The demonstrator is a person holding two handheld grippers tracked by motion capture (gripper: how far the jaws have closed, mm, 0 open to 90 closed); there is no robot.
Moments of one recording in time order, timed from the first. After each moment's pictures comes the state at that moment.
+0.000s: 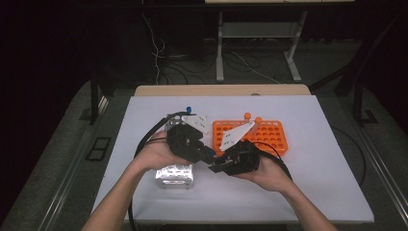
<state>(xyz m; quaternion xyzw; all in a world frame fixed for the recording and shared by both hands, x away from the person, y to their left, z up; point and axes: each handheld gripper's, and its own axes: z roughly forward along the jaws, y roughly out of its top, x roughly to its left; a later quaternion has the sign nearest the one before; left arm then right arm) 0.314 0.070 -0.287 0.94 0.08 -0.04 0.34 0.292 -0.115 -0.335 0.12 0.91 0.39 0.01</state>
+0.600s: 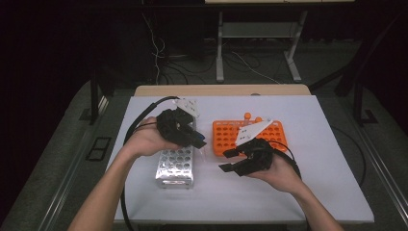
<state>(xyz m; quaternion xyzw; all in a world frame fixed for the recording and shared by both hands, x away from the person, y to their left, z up) 0.339 0.094 -0.261 0.94 0.13 0.00 0.33 0.294 -0.150 -0.334 0.18 0.90 0.41 0.02</state>
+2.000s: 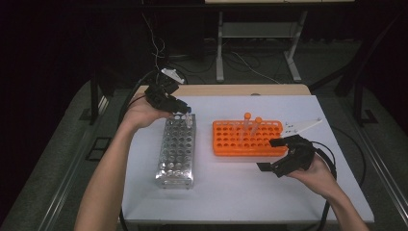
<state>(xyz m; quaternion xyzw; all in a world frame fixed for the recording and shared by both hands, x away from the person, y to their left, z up) 0.418 0.126 -0.261 0.91 0.26 0.09 0.32 0.297 -0.248 -0.344 0.30 0.86 0.41 0.04</state>
